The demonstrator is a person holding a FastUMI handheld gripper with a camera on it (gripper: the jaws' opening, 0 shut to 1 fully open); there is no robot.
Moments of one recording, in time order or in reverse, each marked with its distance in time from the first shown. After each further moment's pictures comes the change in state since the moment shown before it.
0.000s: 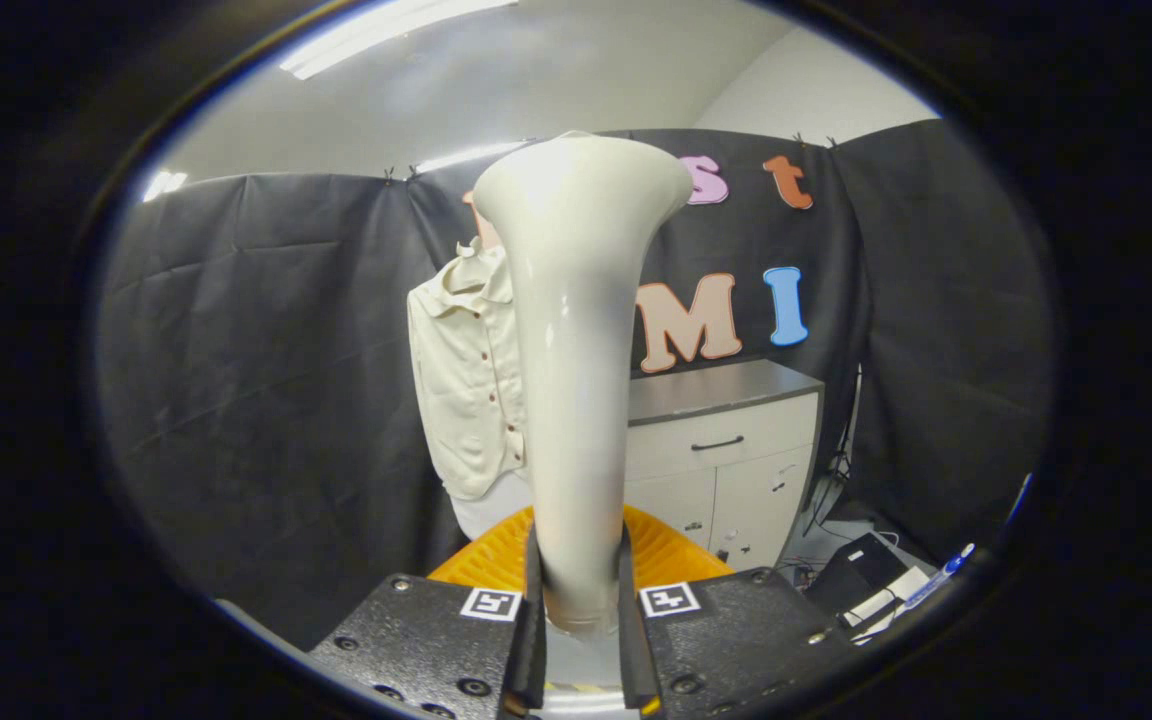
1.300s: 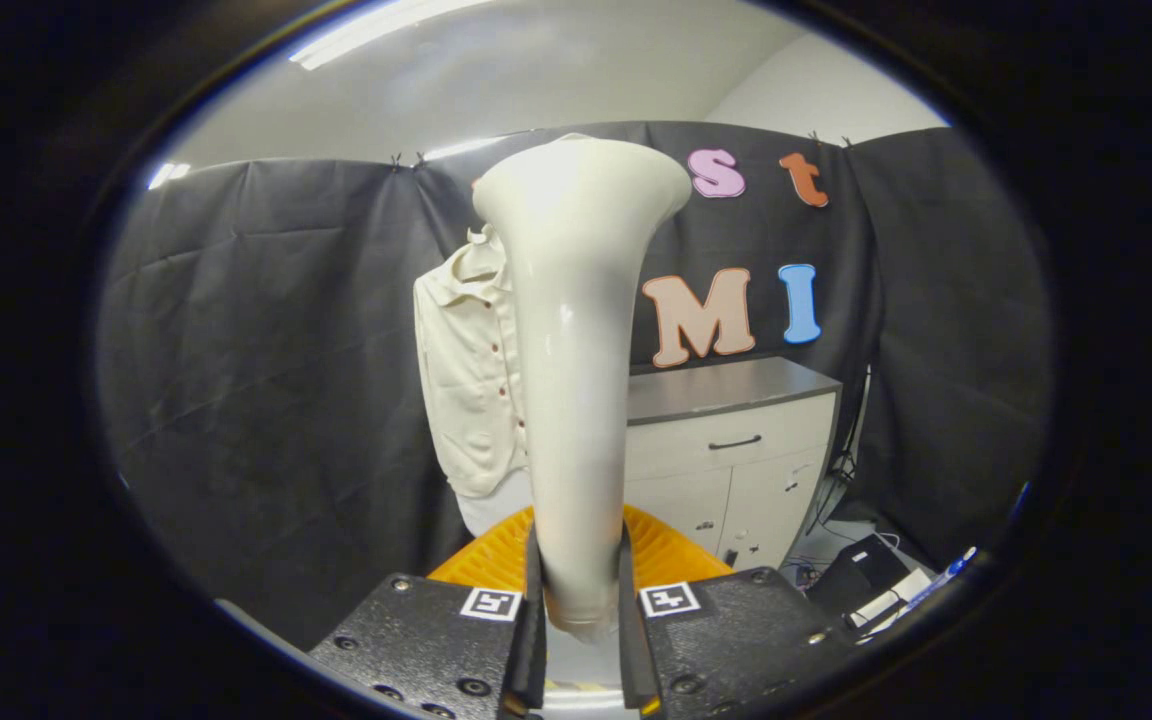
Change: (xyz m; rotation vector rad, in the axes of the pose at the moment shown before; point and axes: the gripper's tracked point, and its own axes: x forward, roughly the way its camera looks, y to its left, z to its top) arm 0.023 0.028 0.002 -0.014 0.023 0.001
